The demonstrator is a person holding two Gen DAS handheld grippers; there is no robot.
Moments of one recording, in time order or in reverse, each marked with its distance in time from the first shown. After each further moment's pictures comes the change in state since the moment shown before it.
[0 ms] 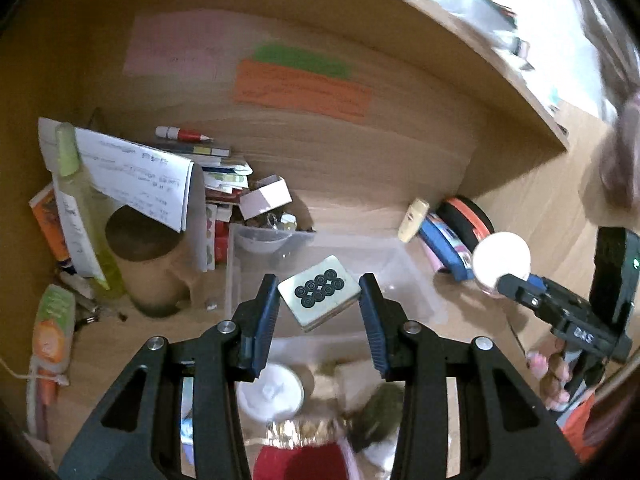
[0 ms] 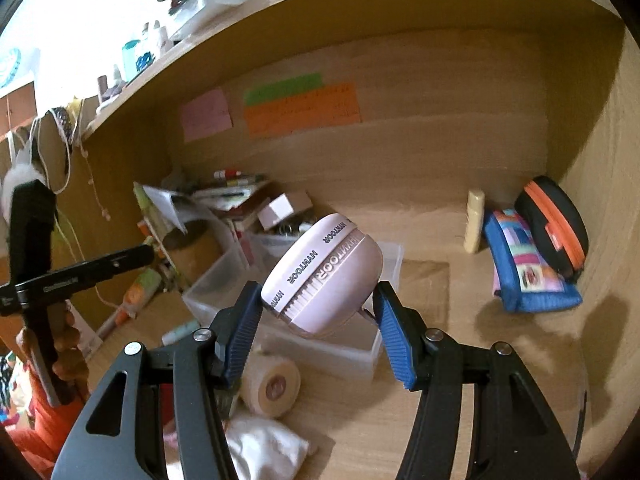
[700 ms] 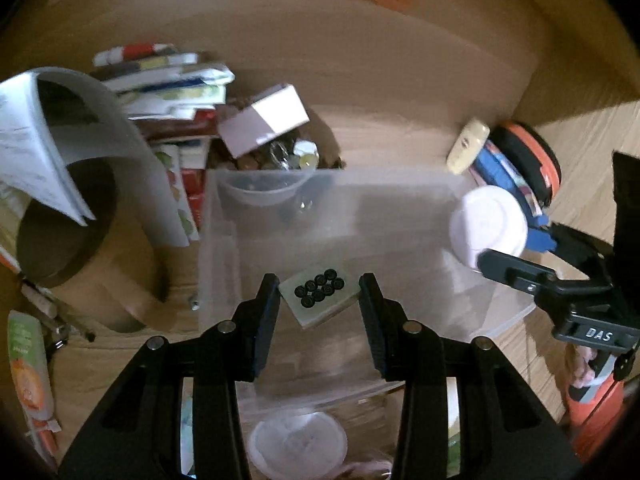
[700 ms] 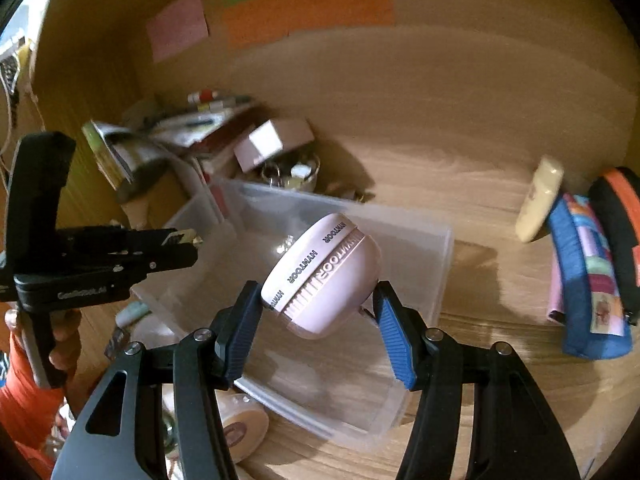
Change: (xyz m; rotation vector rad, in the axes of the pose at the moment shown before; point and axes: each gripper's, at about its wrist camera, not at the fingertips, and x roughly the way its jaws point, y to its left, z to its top) left arm 0.127 0.007 -0.002 0.076 0.329 0.068; right arm 0.128 -0.004 0.008 -0.075 0.296 0.032
